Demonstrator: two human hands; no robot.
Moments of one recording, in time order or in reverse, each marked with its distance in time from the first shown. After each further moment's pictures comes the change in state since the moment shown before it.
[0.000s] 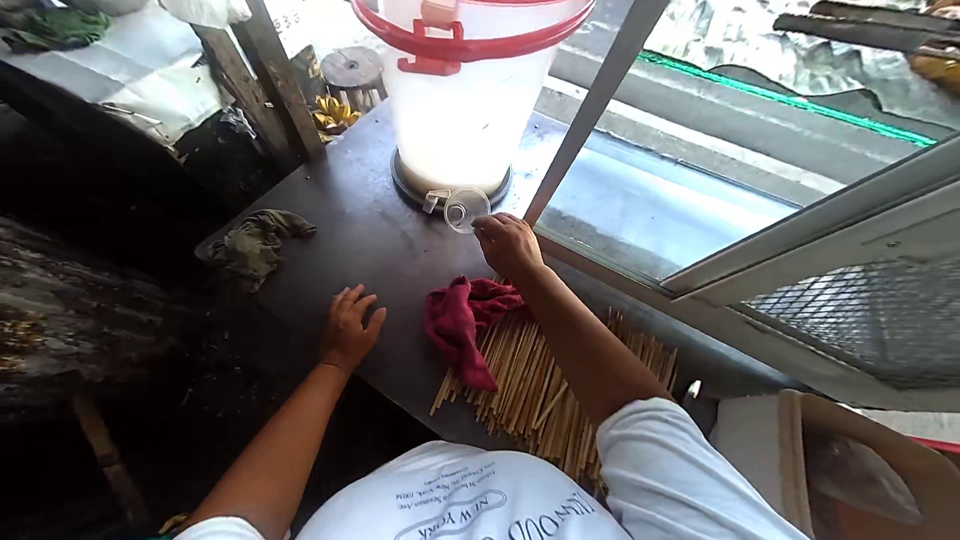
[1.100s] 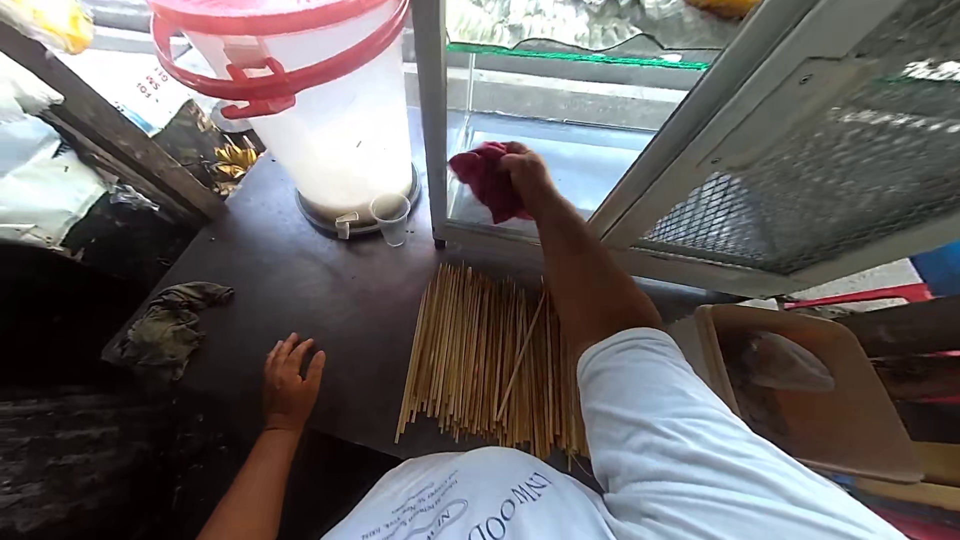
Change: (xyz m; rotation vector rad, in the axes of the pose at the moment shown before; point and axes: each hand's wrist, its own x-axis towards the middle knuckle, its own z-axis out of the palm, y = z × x) left_hand -0.002 -0.001 0.001 0.061 0.025 0.084; right_hand -0.008 0.128 -0.117 0.705 0.191 0.742
